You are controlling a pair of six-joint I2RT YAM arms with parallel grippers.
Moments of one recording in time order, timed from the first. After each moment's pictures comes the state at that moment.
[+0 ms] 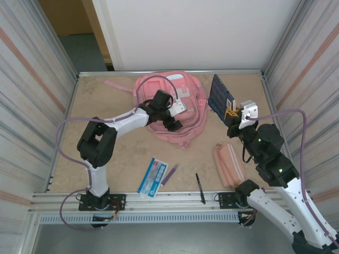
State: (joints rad) left arm -0.66 1.92 1.36 -0.29 0.17 0.52; right arm 0.55 0.56 0.87 -0.38 0.21 -0.01
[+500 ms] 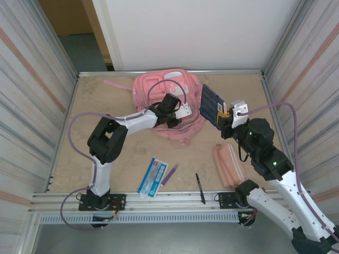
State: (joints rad) left arm -0.71 2.04 1.43 -0.24 -0.04 0.63; right arm 0.54 0.64 0.87 -0.44 0.11 0.05
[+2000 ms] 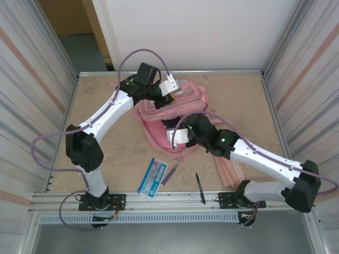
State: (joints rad) left arm -0.54 1.80 1.74 -0.71 0.41 0.62; right arm 0.93 1.21 0.98 -0.38 0.27 -1.10
